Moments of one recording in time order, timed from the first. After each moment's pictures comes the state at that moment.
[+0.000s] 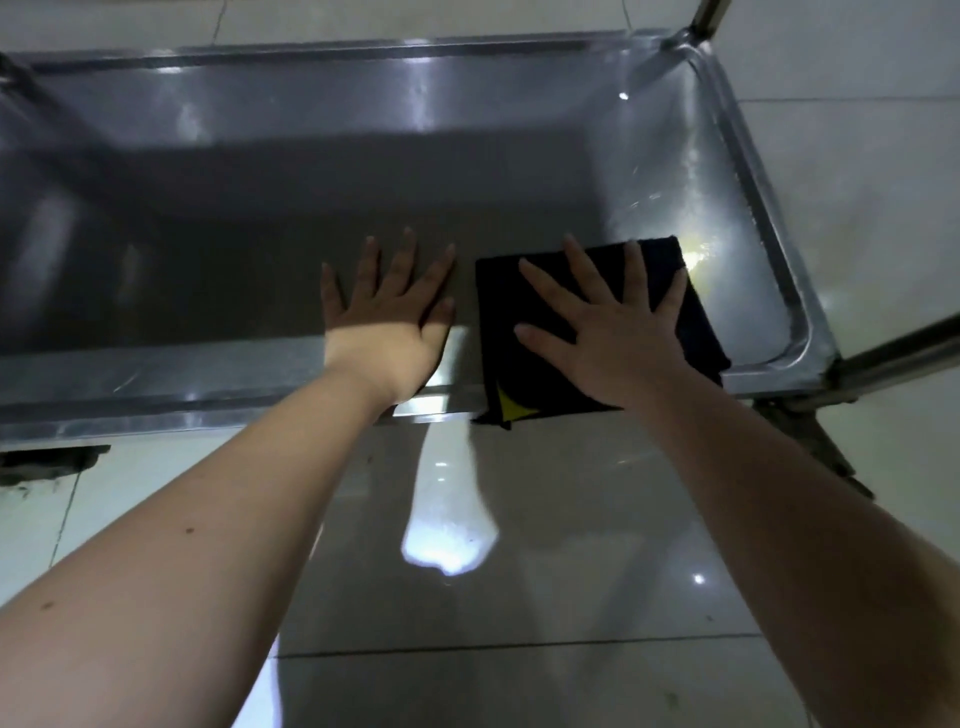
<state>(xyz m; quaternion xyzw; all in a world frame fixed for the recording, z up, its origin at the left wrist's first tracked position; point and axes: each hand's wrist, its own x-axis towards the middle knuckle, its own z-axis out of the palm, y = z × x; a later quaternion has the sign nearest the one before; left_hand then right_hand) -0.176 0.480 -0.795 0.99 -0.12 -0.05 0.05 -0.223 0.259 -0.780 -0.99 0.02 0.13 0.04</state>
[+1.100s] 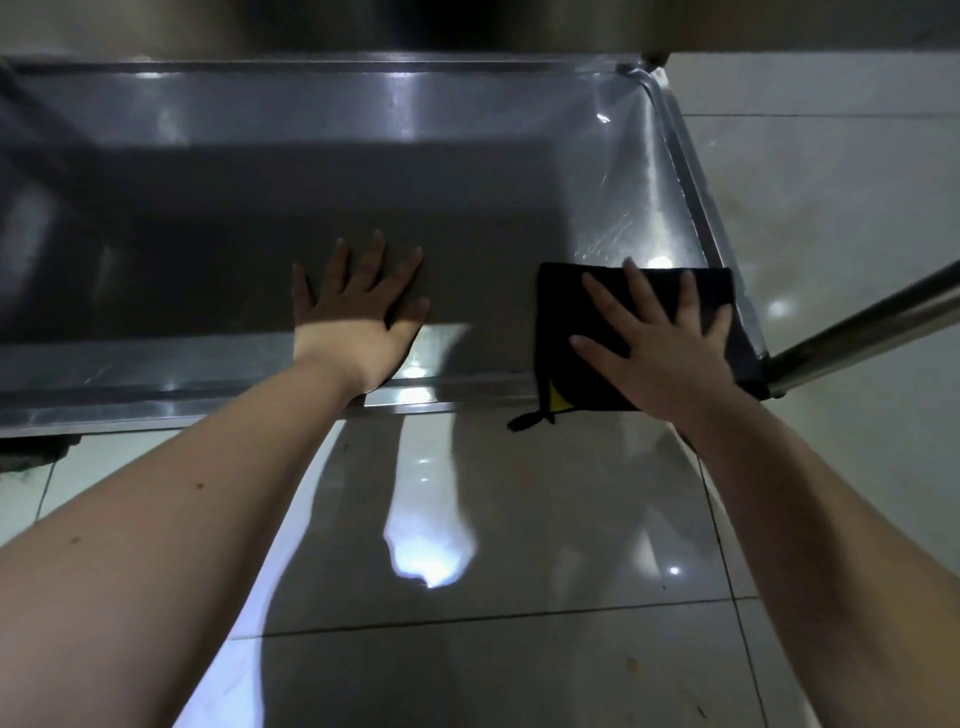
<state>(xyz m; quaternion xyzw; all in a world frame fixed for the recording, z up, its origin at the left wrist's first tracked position) -0.184 0.487 -0.794 0.99 -0.12 -0.05 0.07 -0.272 0.198 -0.772 -0.98 0.10 0.14 0.05</state>
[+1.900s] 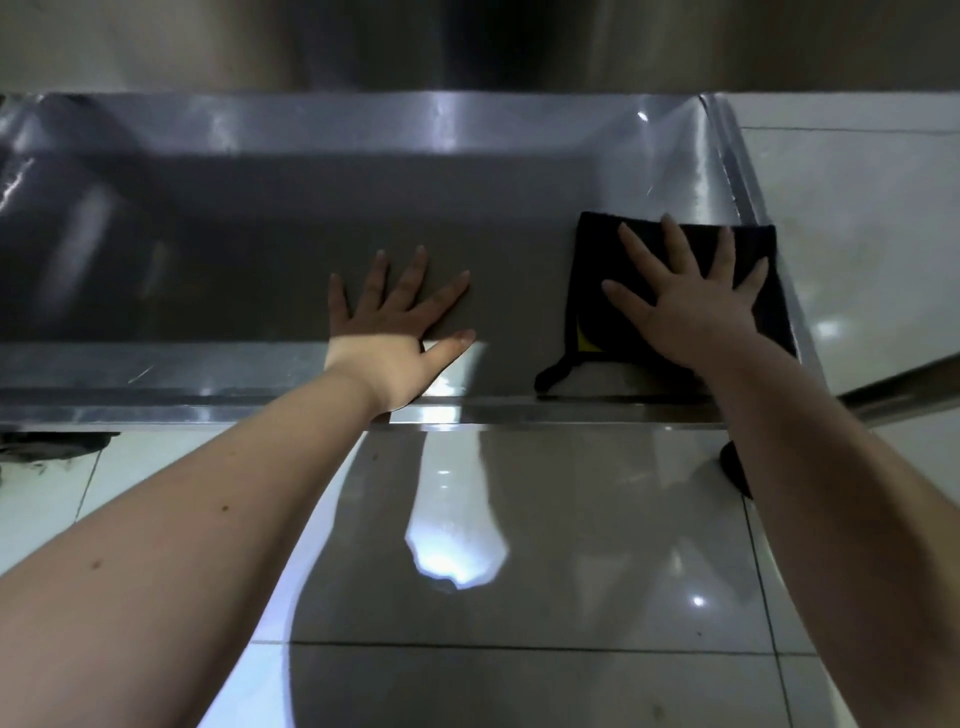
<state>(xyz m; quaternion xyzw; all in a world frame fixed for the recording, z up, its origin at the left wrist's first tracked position) -0.183 0.495 -0.790 0.98 -0.15 -0.08 0.05 -0.193 0.193 -0.773 -0.98 0.10 0.14 0.05</state>
